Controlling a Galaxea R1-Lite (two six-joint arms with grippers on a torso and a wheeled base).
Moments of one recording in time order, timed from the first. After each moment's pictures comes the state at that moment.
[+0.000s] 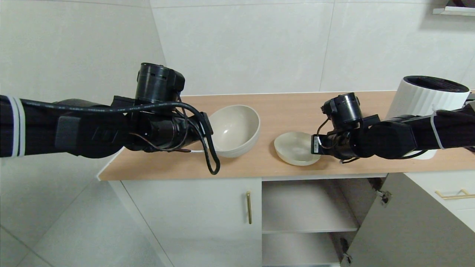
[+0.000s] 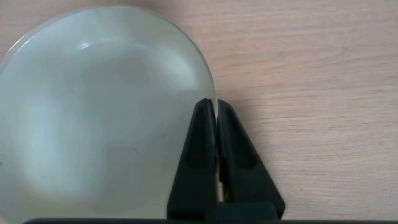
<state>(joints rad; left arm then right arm) -0.46 1.84 -1.35 0.03 0.18 -0.60 0.46 2.03 -1.43 0.02 -0.35 0.33</state>
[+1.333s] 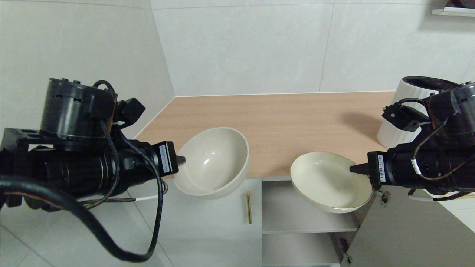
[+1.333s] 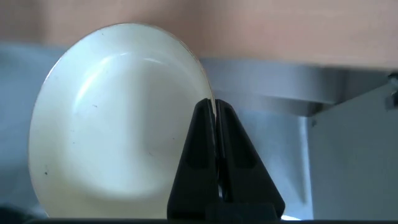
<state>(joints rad) -0.50 1.47 -0.97 0.03 0.10 -0.51 0.50 1.46 -0.99 0.14 -0.03 0.36</state>
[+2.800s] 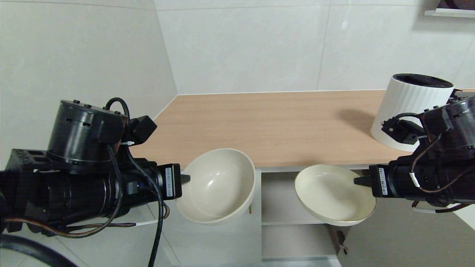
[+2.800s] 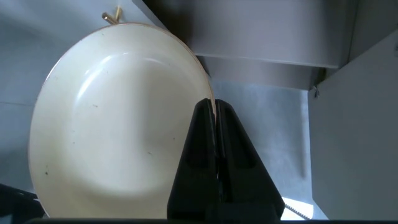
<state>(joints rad) -0.54 1.46 -0.89 0.03 0.10 -0.47 0.48 1.47 -0.93 0.14 -0.04 0.35</state>
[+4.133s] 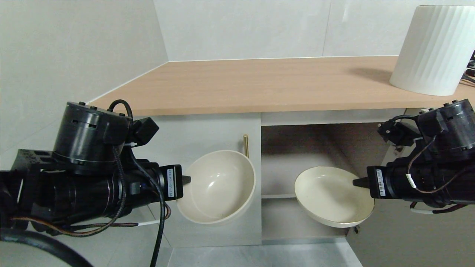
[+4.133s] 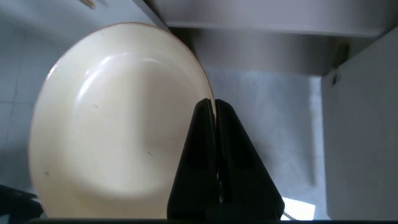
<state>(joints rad) -0.54 1.47 -0.89 0.03 0.10 -0.47 0.48 1.48 -0.93 0.14 -0.04 0.35</state>
